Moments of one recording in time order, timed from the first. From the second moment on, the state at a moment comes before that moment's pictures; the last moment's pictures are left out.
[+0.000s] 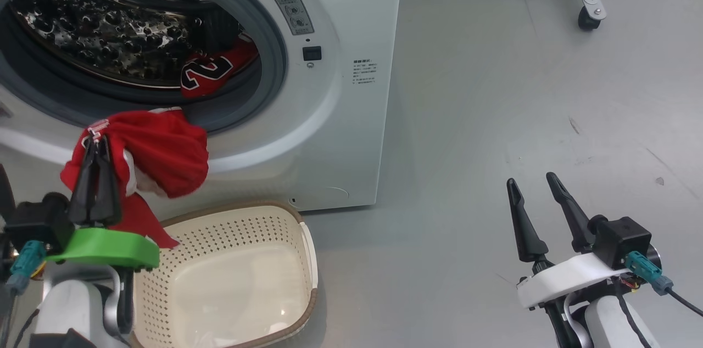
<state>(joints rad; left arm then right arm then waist) -0.28 0.05 0.10 0.25 -0.21 -0.09 -0.26 -0.07 -0.07 0.14 0.22 0.30 0.12 -0.25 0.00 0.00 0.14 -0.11</state>
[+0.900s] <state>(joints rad) -0.25 0.05 -0.01 0.45 -0.14 -0.08 -0.09 -0.15 -0.07 0.20 0.18 0.30 0.12 -0.25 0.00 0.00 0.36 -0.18</state>
